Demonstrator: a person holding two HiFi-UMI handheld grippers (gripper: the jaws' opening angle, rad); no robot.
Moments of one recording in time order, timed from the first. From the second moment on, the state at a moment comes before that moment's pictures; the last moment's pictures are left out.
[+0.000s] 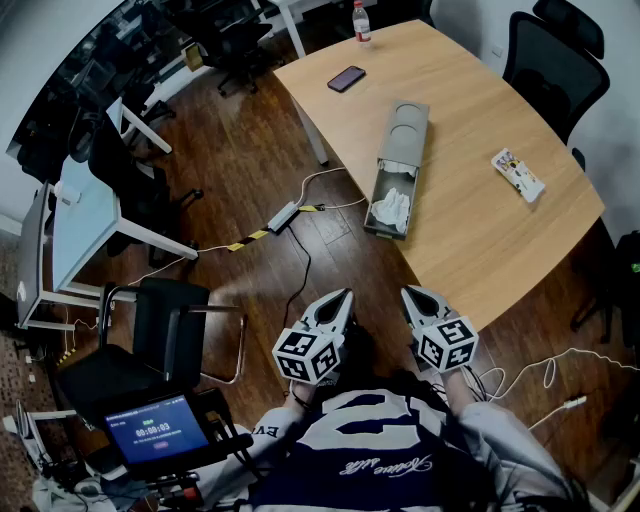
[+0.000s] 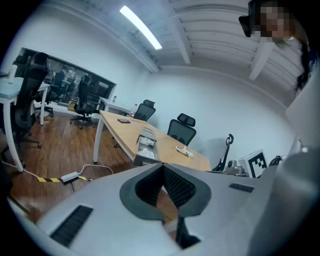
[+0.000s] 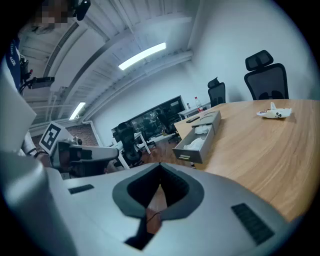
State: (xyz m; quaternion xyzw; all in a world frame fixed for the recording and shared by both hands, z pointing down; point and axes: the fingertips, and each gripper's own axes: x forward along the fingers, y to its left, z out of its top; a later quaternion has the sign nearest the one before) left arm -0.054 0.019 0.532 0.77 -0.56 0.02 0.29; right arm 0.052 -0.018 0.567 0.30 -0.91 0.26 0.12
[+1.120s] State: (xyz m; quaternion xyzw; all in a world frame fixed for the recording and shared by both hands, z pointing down) left arm -0.178 -0.130 0.554 0.82 -0.46 0.06 0.32; right arm -0.036 -0.162 0.651 0.42 -0.82 0.34 0.18
